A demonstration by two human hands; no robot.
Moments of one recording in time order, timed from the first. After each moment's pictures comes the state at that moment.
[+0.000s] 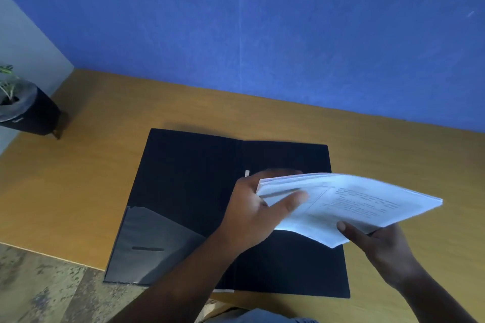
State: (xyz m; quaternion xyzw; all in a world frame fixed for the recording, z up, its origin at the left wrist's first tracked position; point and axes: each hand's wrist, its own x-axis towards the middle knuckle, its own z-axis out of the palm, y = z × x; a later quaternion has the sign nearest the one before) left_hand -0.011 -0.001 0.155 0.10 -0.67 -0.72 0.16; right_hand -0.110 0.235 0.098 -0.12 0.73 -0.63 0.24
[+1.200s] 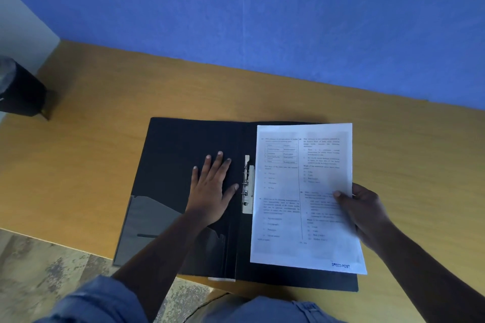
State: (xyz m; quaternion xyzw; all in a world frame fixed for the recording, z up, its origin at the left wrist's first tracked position) left_hand 0.010 -0.094 -0.025 0.23 -0.94 -0.24 -0.05; right_hand -0.157 0.200 0.019 0.15 0.75 -0.56 0.33
